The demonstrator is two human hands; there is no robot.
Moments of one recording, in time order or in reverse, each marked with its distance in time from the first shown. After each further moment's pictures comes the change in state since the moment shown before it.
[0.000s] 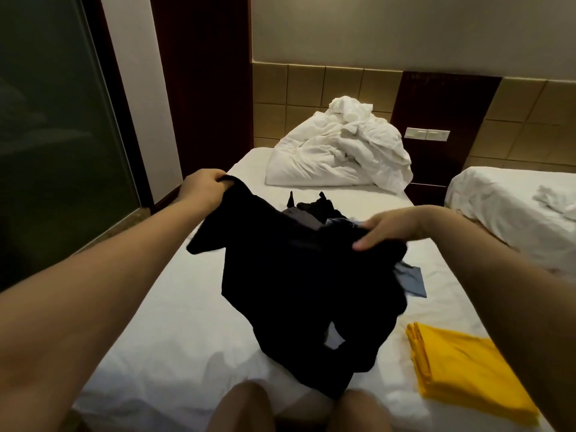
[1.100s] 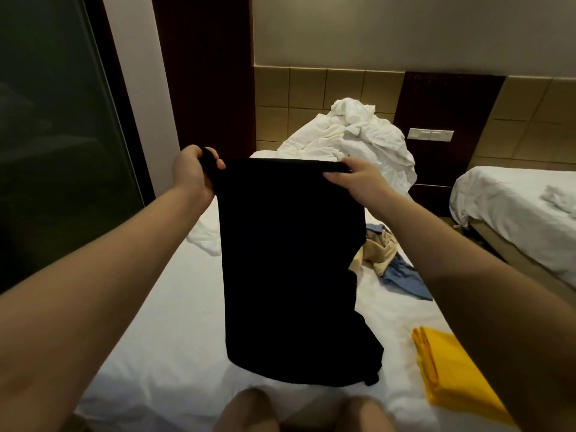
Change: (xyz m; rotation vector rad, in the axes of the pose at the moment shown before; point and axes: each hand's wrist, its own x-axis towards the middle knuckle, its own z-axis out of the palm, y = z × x) left_hand -0.007 0.032 -0.019 -1.335 0.122 -0.221; right_hand 0.029 -0.060 0.004 0.378 0.681 -0.504
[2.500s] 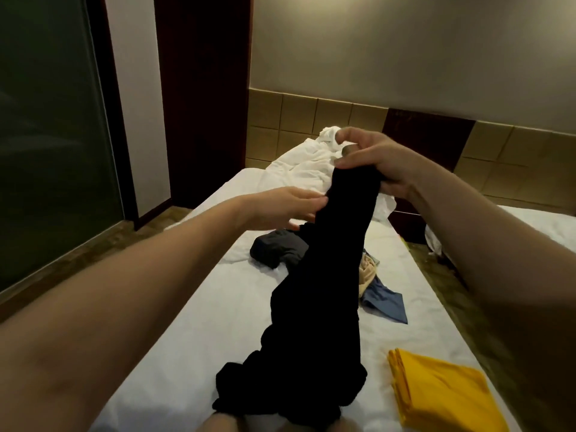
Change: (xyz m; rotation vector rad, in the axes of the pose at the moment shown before) left_hand -0.052 -0.022 0.078 0.932 -1.024 -0.155; right_hand -0.024 -0.094 -0.053 0.322 -0.400 -0.016
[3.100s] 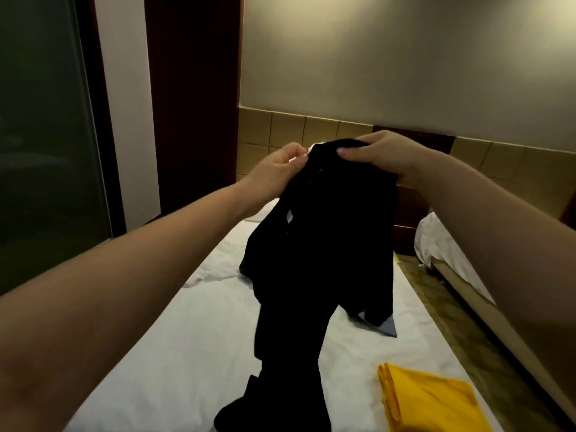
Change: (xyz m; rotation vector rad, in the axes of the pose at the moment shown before) left_hand 0.004 0.053 -0.006 -0.097 0.449 0.316; right_hand -0.018 -0.042 -0.024 -0.486 0.309 0.147
